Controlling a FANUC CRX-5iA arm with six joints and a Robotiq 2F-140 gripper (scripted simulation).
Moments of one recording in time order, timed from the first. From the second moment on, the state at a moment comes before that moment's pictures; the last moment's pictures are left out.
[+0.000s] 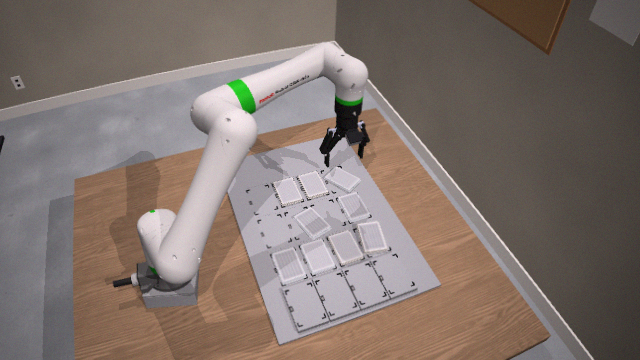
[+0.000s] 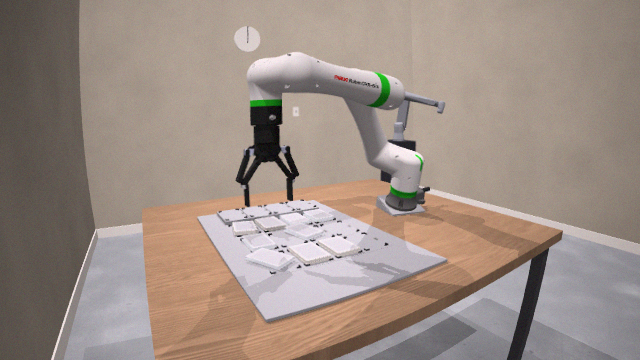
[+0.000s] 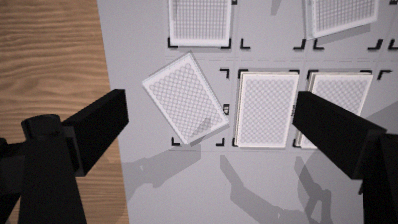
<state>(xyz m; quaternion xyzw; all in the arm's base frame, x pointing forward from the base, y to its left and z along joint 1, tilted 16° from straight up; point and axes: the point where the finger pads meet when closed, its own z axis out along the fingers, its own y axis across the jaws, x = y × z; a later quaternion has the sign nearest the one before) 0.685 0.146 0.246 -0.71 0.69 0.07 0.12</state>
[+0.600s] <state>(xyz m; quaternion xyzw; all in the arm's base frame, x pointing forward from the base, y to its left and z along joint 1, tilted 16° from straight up) 0.645 0.124 0.209 -0.80 0.59 0.06 0.13</state>
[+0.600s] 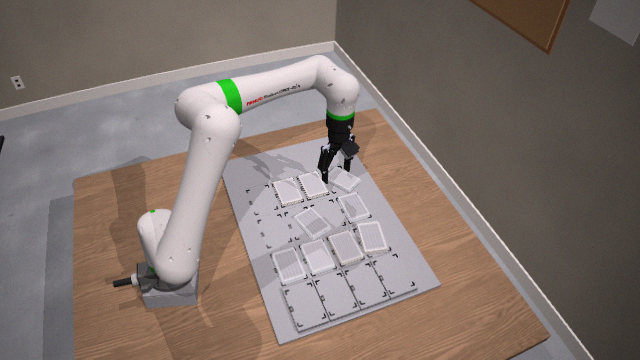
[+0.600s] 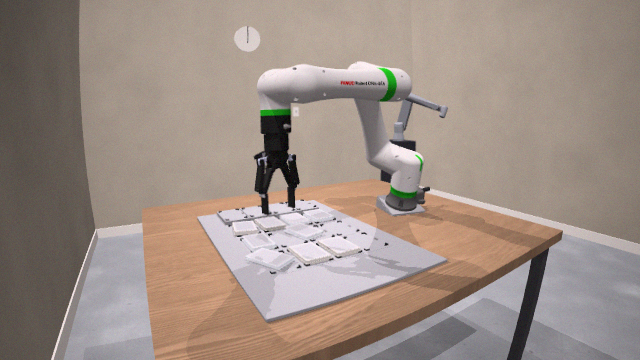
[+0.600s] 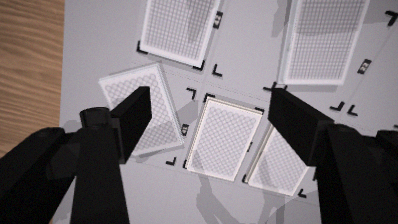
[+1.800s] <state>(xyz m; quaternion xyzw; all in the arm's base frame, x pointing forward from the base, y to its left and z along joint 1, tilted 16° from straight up) 0.557 0.075 0.128 -0.80 0.59 0.06 0.13</state>
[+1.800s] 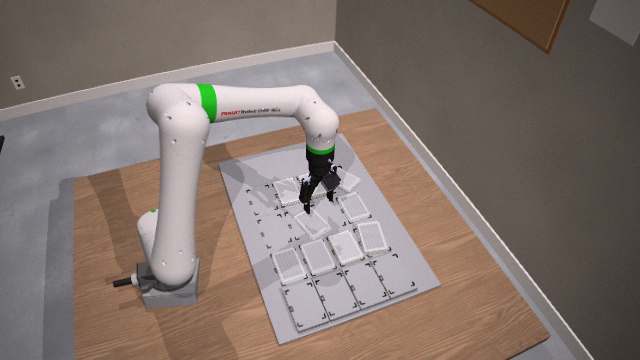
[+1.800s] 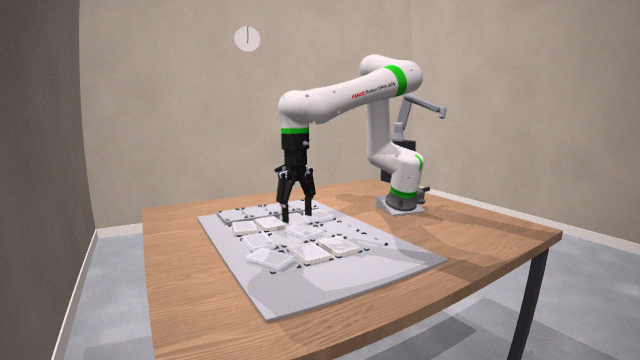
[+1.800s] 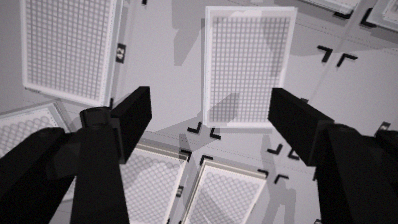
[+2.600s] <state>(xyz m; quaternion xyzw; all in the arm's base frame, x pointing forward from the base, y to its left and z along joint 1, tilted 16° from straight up) 0.525 0.058 0.097 -0.80 0.59 0.06 0.13</state>
